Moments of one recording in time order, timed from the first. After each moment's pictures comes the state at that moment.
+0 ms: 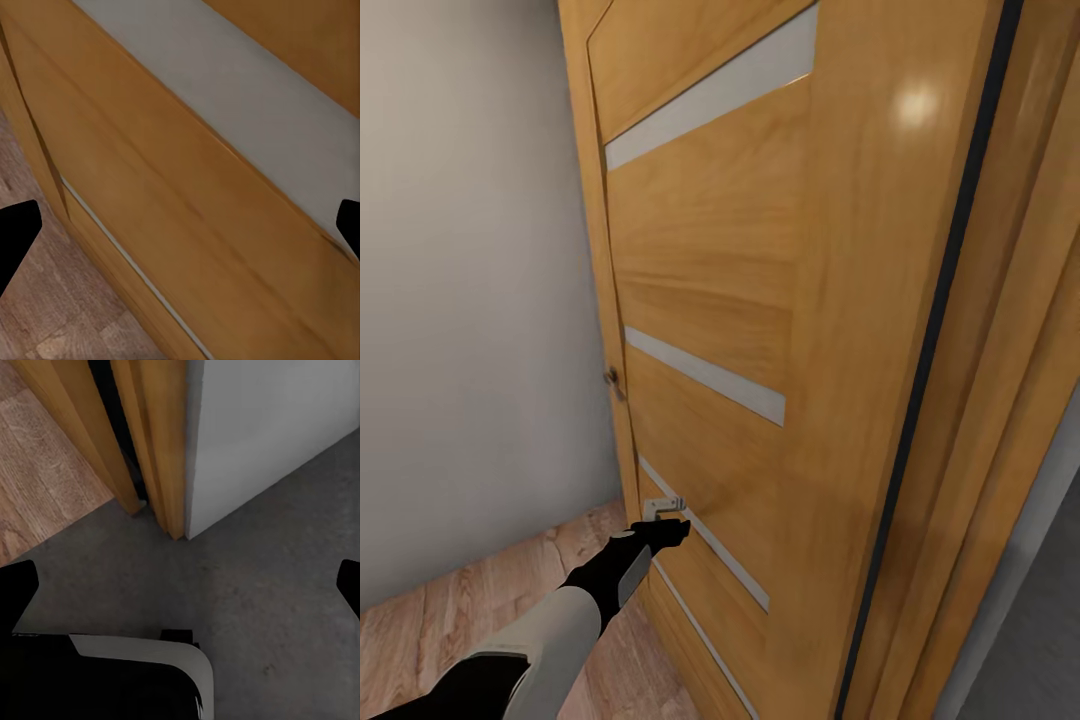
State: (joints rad) left arm -0.80 -0.16 0.02 -0.30 0.06 0.14 0.01; right arm 0.03 -0.08 0.02 -0.01 -0.07 -0.70 0.12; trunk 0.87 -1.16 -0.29
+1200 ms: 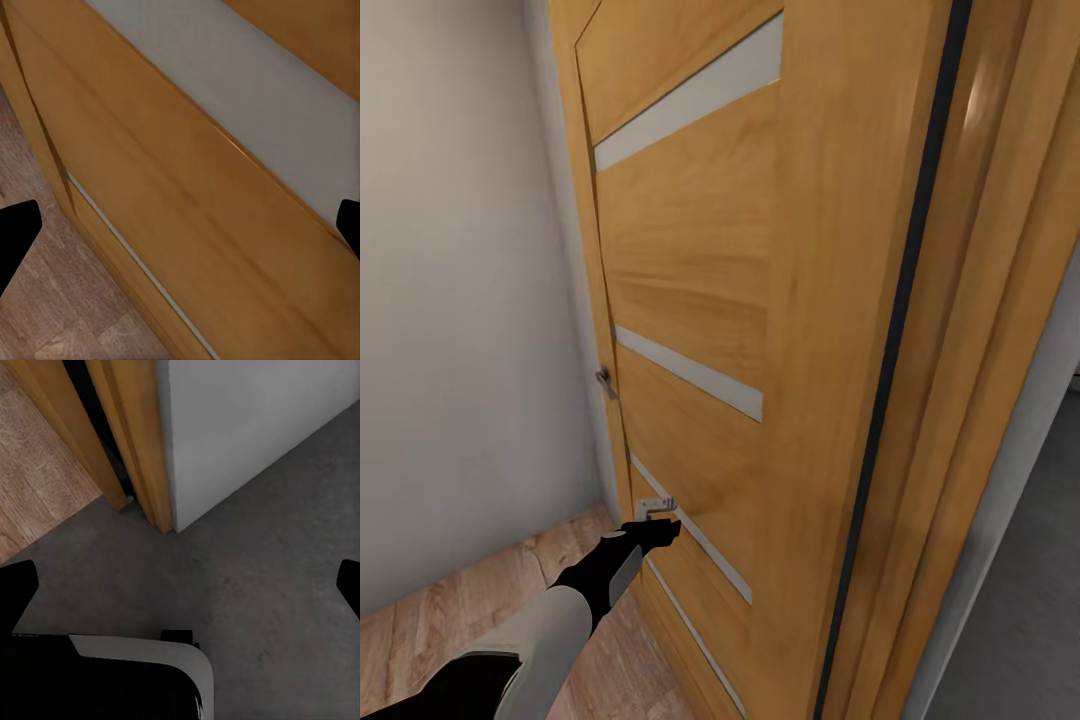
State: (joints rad) left arm -0.80 -0.13 0.02 -0.30 0.06 0.14 0.01; right arm 0.03 -0.08 0.02 -0.01 -0.07 -0.70 0.12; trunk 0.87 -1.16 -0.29
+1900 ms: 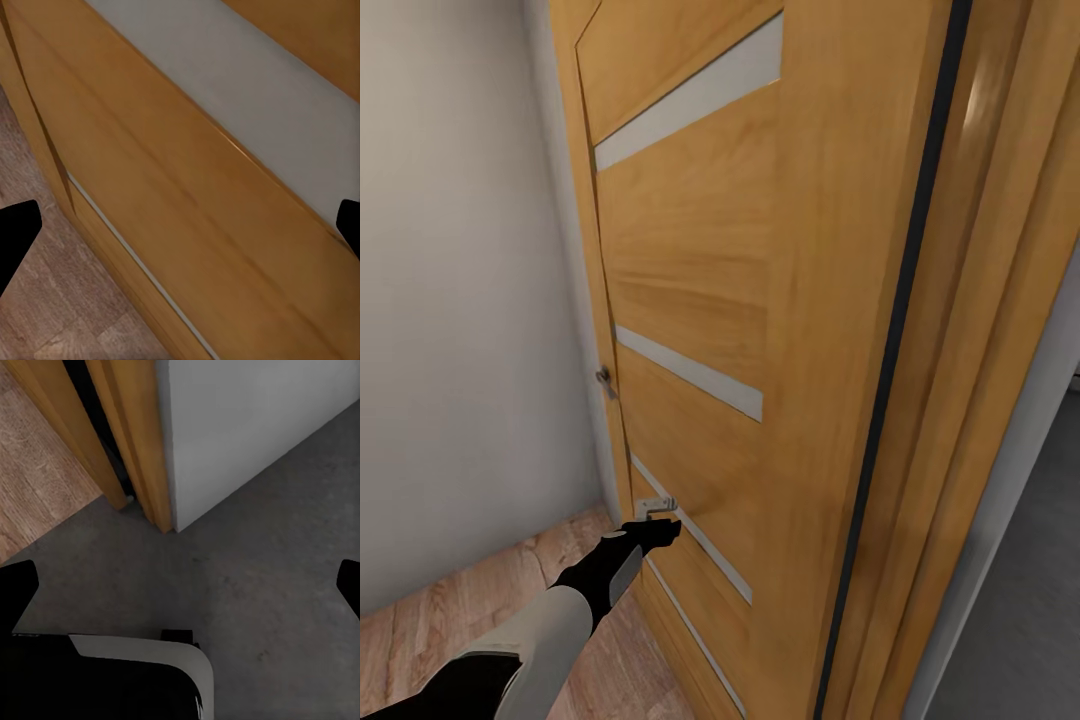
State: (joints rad) left arm -0.80 -0.13 0.02 -0.30 0.06 0.14 0.01; right arm 0.03 -0.08 0.02 -0.01 -0.07 -0.70 0.12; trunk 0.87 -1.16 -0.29
